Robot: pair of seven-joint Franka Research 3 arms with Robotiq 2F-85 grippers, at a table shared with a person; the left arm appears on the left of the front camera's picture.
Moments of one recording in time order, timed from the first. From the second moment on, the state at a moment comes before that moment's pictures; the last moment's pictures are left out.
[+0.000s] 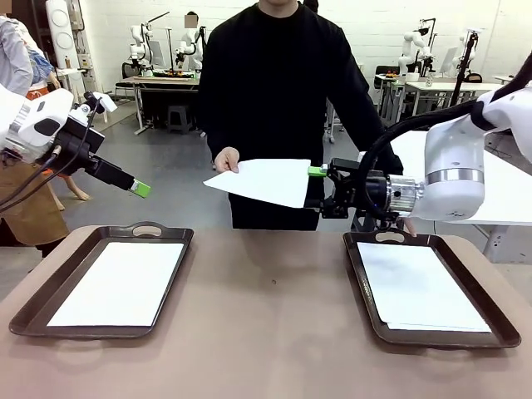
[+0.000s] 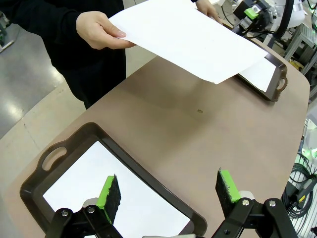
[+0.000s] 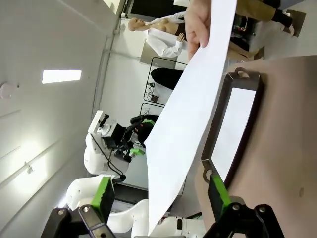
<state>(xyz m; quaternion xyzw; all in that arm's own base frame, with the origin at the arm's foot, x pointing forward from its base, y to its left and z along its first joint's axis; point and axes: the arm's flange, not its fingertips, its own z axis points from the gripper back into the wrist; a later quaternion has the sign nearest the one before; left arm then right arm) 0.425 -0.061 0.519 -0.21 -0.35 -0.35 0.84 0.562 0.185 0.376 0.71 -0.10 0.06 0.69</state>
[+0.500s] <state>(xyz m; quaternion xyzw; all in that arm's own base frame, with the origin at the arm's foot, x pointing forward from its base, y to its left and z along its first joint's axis) 0.425 -0.061 0.519 -0.21 -0.35 -0.35 0.84 0.588 0.194 0.371 0.72 -0.11 0.02 0.69</state>
